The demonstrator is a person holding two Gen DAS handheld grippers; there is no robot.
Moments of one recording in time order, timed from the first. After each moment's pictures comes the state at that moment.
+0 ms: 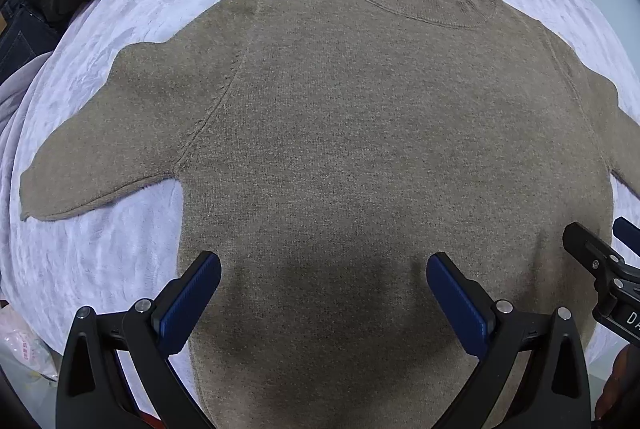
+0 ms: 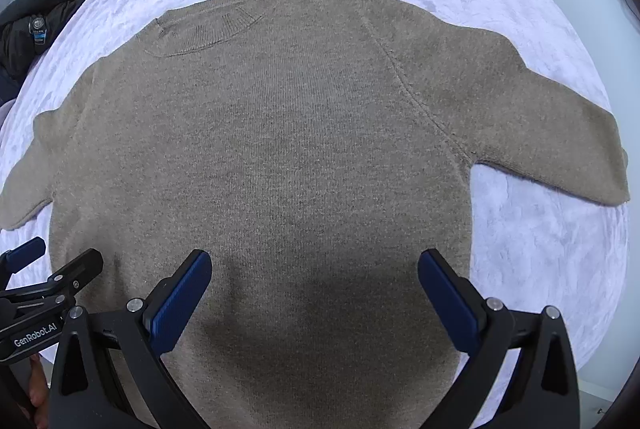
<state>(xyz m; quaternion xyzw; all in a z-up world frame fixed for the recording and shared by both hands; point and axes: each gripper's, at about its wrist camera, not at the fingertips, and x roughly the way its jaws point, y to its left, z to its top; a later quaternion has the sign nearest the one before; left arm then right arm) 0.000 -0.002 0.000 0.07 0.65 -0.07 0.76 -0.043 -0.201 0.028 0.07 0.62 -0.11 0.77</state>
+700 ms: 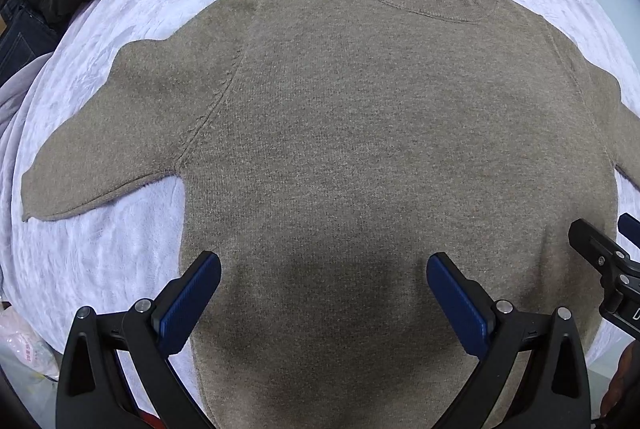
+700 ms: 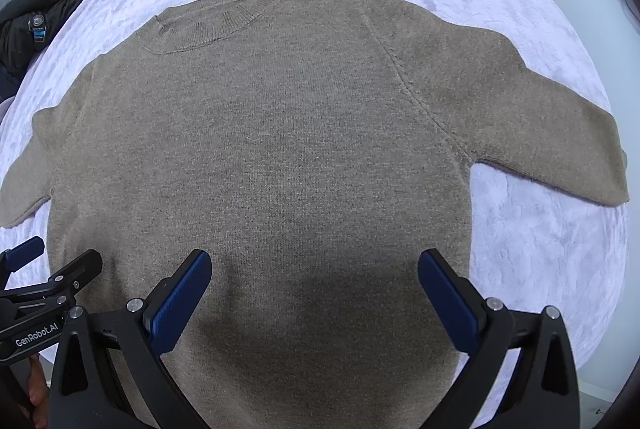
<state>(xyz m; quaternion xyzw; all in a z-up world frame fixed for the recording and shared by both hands) 0.001 -0.001 -0.007 0.07 0.64 -0.07 0.77 -0.044 -0.198 0.026 0.06 0.62 -0.11 0.77</state>
